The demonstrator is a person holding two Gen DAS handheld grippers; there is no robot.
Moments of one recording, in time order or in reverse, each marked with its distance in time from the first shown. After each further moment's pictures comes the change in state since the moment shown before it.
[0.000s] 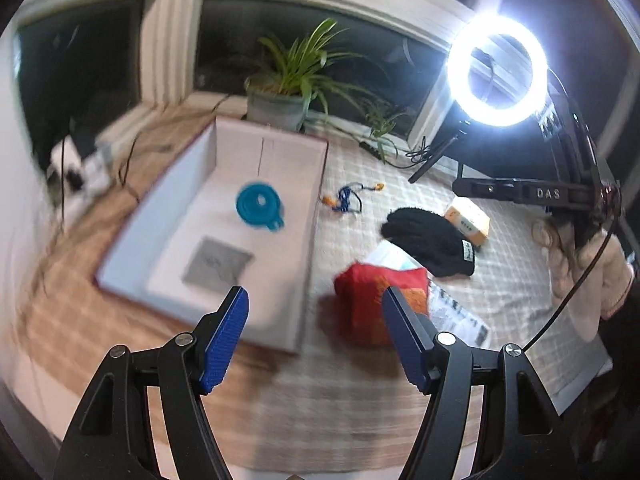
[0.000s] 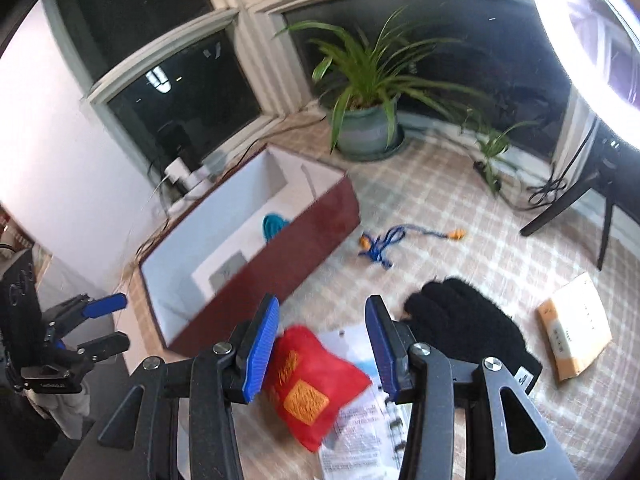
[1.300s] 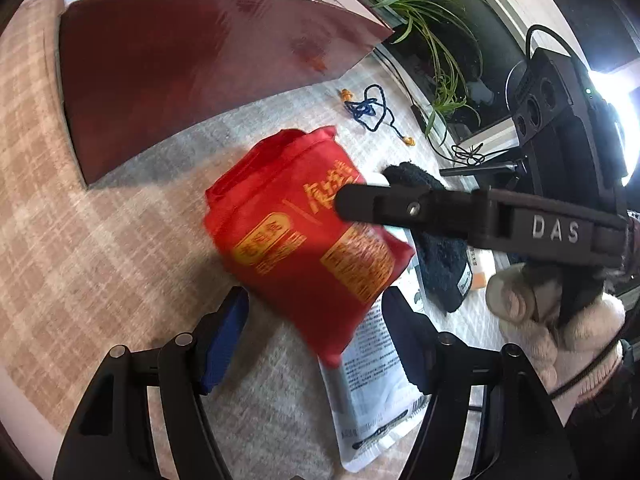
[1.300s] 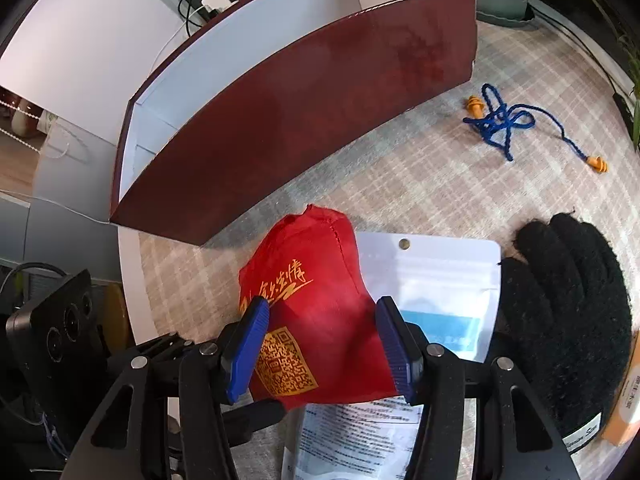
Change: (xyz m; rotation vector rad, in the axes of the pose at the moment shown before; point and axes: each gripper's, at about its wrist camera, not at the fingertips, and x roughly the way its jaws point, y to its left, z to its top) left arm 0.135 -0.056 -0.086 -0.600 0.064 -0.055; right arm 0.137 0.011 -0.041 -0.232 0.491 0.187
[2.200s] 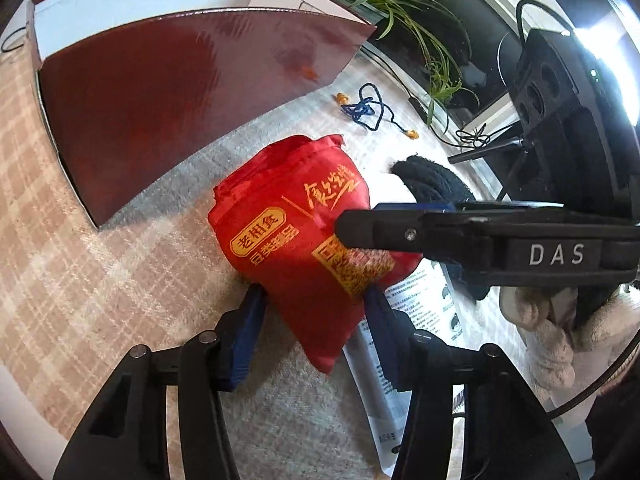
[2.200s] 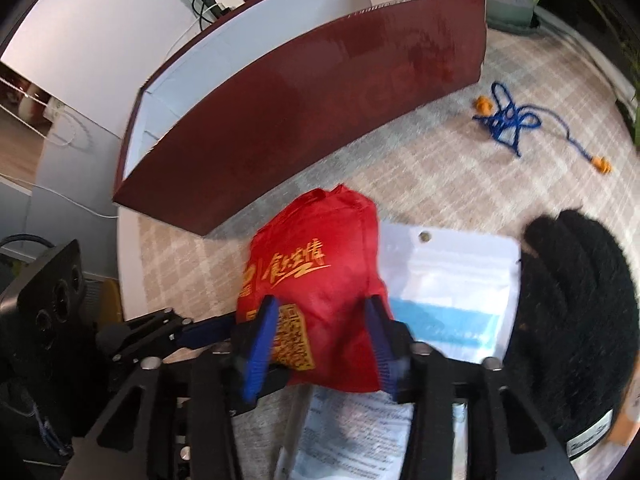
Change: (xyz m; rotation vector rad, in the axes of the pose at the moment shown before) left arm 0.007 -0.002 0.000 0.139 -0.028 0.078; right arm 0.010 0.008 -0.008 -0.043 -0.047 -0.031
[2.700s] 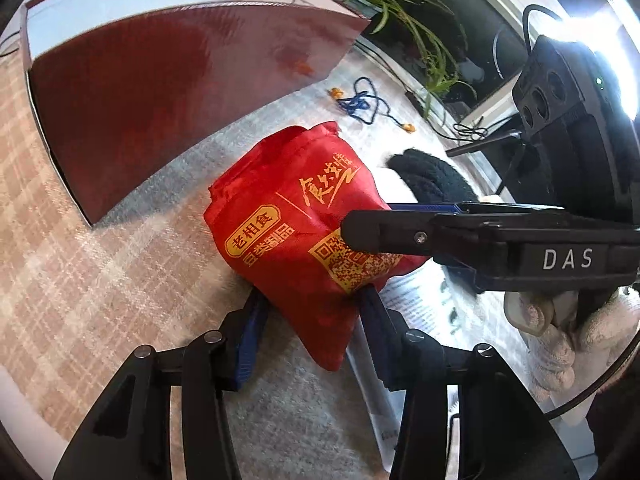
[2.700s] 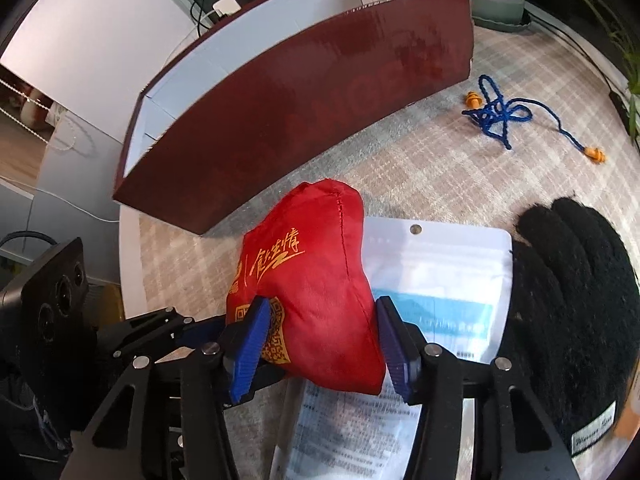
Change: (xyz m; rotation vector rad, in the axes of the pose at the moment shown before) left arm -0.002 -0.006 -0.005 0.030 0.008 -0.003; right arm -0.009 -0.010 -0.013 0.027 -0.025 0.041
